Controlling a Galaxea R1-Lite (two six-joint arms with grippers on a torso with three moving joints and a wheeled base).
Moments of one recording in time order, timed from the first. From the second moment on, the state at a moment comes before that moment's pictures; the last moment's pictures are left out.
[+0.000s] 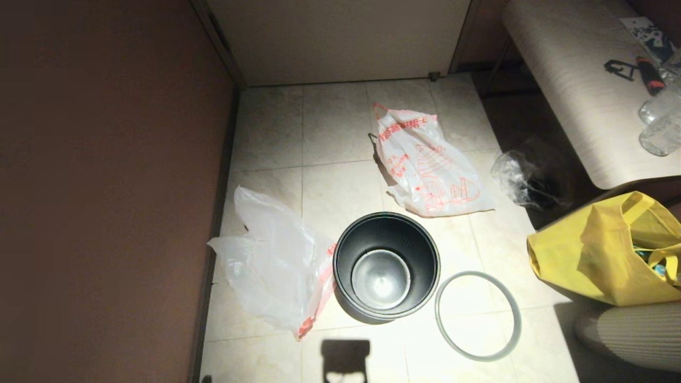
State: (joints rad) left arm 0.00 0.01 -0.07 0.02 -0.04 0.13; right arm -0.01 0.00 -0.03 0.08 0.01 -0.03
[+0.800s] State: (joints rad) left arm -0.19 1.05 -0.55 0.15 -0.18 0.34; right arm -0.01 0.00 -0.03 0.08 0.01 -0.03
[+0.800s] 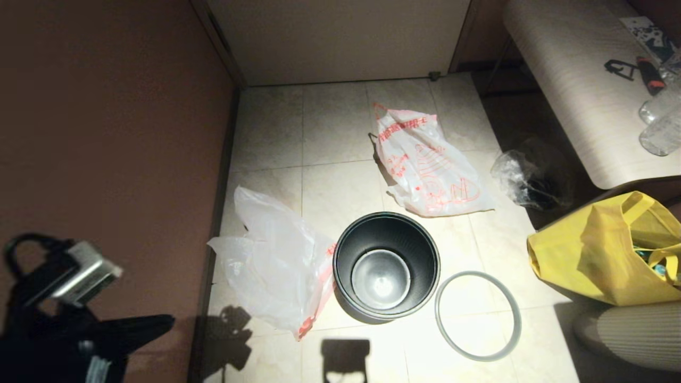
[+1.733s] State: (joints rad) left arm -0.40 2.31 -1.75 0.12 0.46 -0.41; right arm -0.01 0.00 -0.03 0.08 0.01 -0.03
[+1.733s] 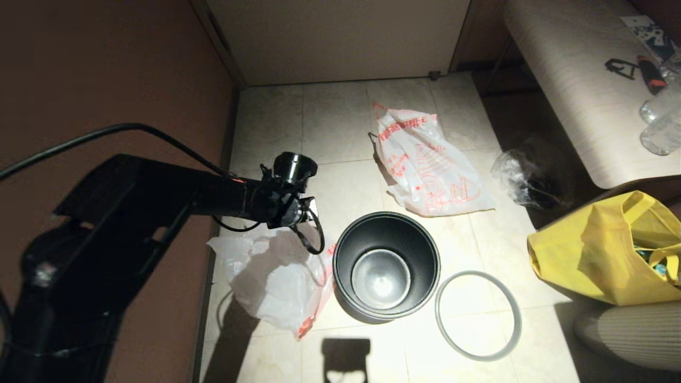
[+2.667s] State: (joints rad) left arm -0.29 2.58 -1.94 0.09 0.62 -0.46; right arm -0.01 0.00 -0.03 0.08 0.01 -0.03
